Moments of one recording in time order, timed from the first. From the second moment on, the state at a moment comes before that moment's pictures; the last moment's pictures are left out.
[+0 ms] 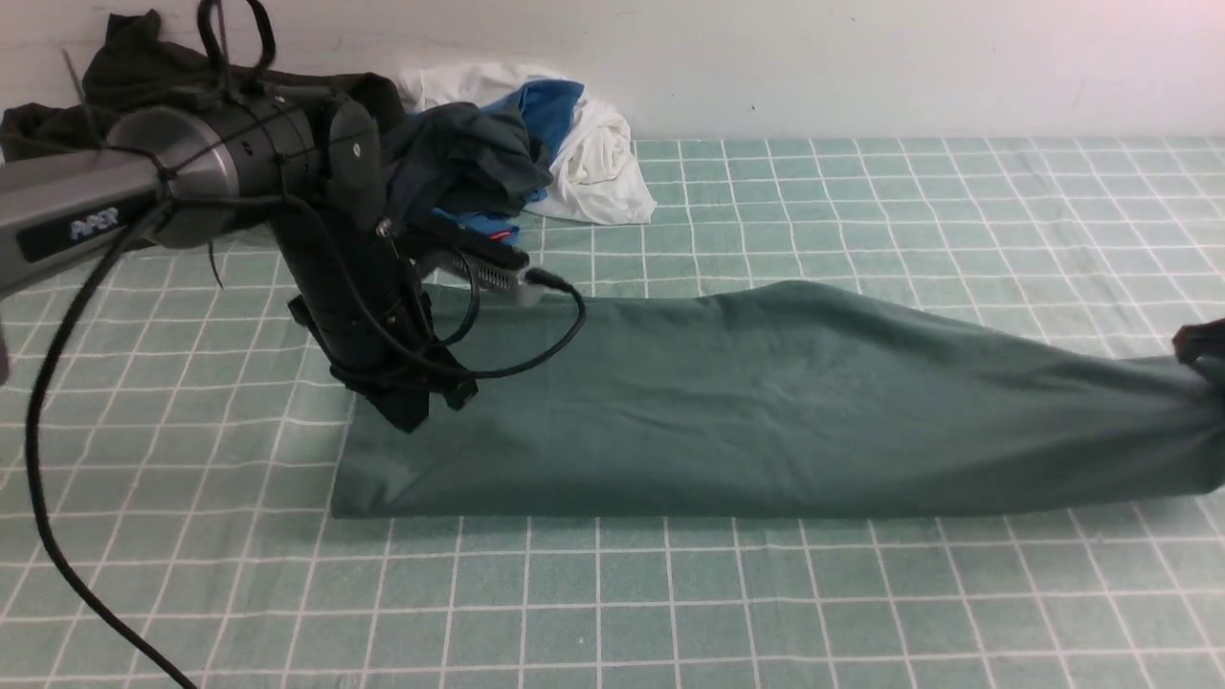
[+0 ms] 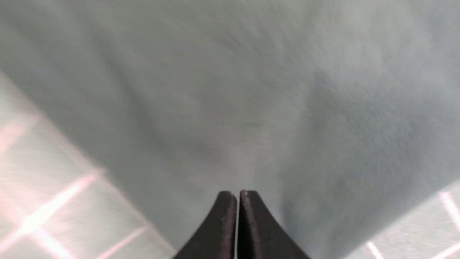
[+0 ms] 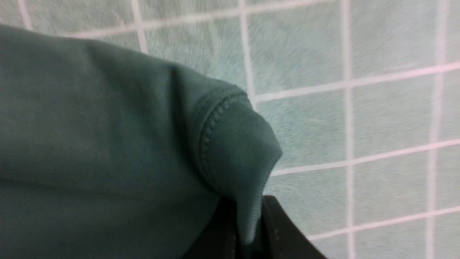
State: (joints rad) right arm -0.26 1.93 -1.47 -0.09 0.98 -0.04; left arm -0.25 1.96 -1.58 -0.09 1.07 0.39
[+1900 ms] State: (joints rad) right arm 0.70 2.40 -2.22 0.01 1.24 0.04; left arm -0.25 0.62 -0.95 -0.02 1.23 0.27
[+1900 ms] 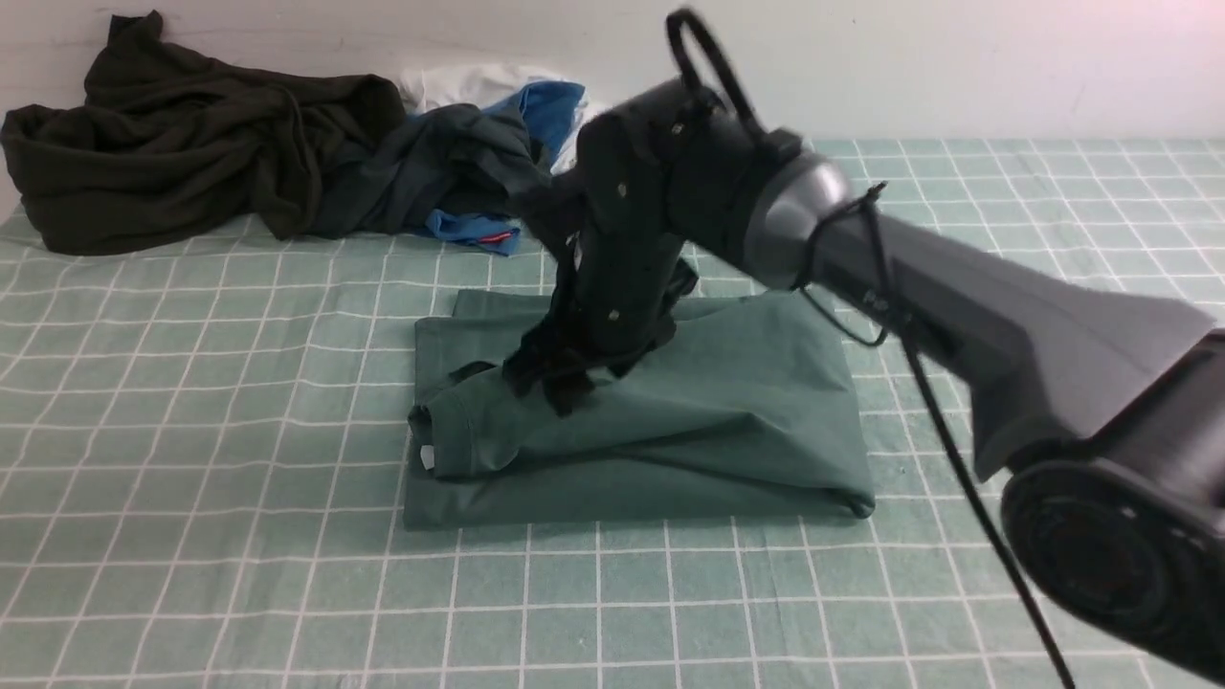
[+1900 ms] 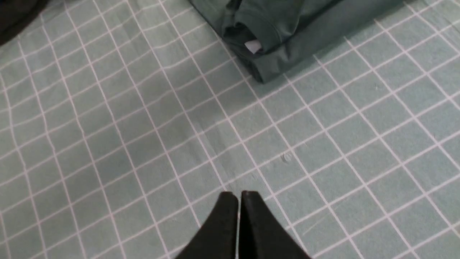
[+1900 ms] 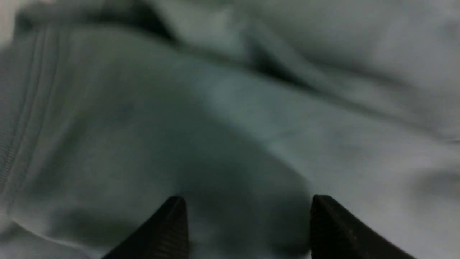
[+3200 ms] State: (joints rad) right arm 0.74 0.86 -1.00 -0.05 0.84 0.00; left arm -0.25 -0.02 -0.50 0.07 1.02 0.00
